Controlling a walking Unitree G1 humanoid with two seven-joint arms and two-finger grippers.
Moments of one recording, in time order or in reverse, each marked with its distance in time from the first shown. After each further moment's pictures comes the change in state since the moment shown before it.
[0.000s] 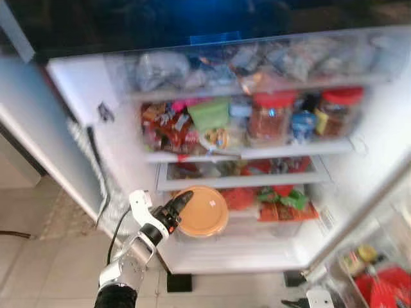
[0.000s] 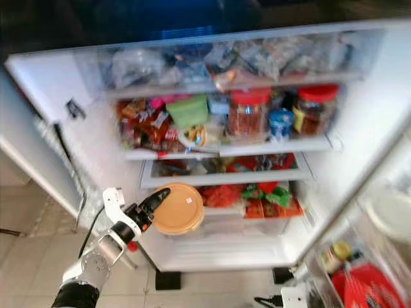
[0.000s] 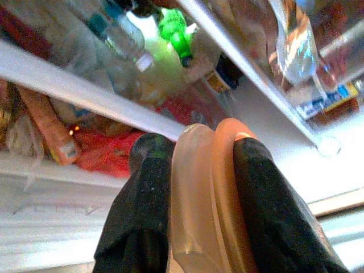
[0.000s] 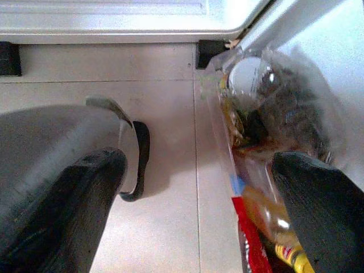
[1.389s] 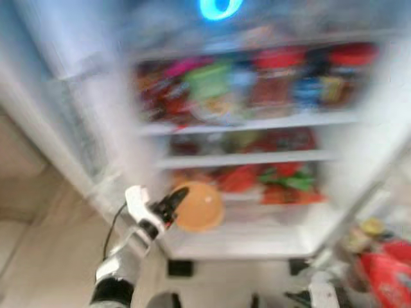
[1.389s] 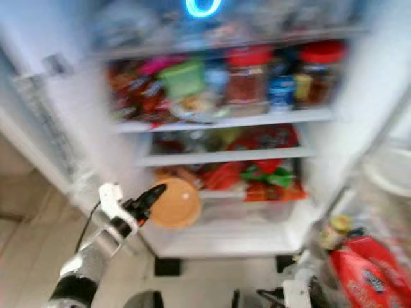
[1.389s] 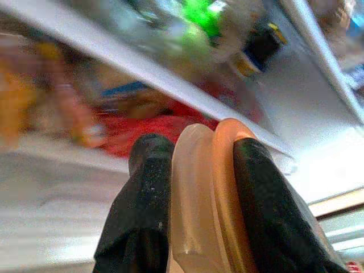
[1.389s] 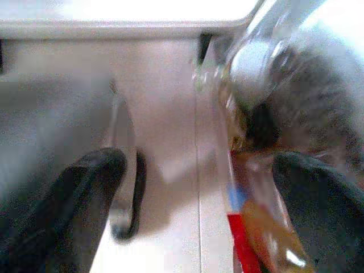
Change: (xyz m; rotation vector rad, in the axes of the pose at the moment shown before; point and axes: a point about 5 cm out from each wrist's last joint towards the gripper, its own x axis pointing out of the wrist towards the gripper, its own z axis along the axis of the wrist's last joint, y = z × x) left arm 0.014 -0.010 0.005 0.016 -0.022 -0.042; right arm 0.000 -0.002 0.000 0.013 -0.018 -0.005
